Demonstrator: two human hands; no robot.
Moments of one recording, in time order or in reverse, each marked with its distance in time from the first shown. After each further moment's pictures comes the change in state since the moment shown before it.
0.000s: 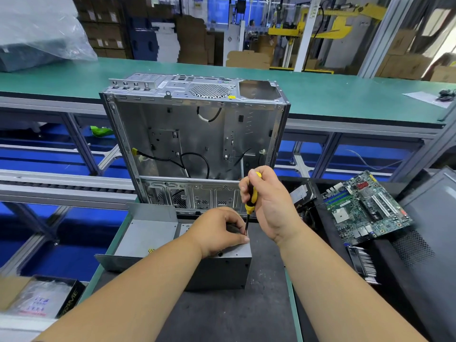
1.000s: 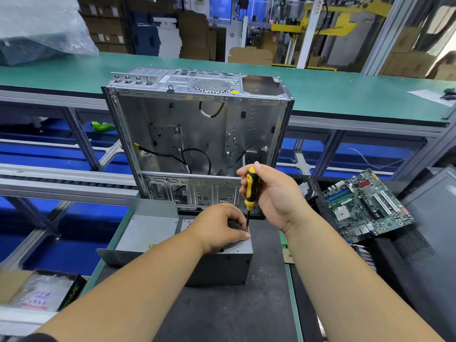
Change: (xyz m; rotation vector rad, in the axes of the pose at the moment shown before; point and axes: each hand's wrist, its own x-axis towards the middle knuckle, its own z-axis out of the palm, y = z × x) left_hand 0.001 -0.002 0.000 0.006 -0.011 0.004; right_hand 0.006 -0.013 -0.006 0.015 -0.044 0.127
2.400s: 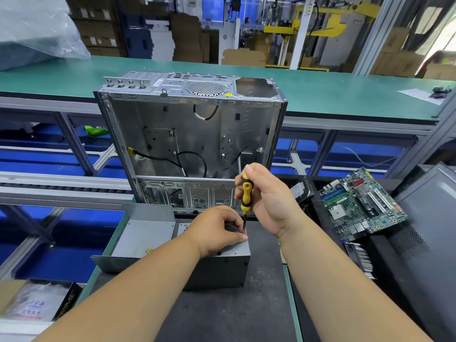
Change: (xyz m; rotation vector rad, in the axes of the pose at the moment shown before) left_hand 0.001 -0.001 0.001 -0.023 -0.013 0.039; right_hand -0.005 0.004 0.002 -0.007 -0.035 -0.044
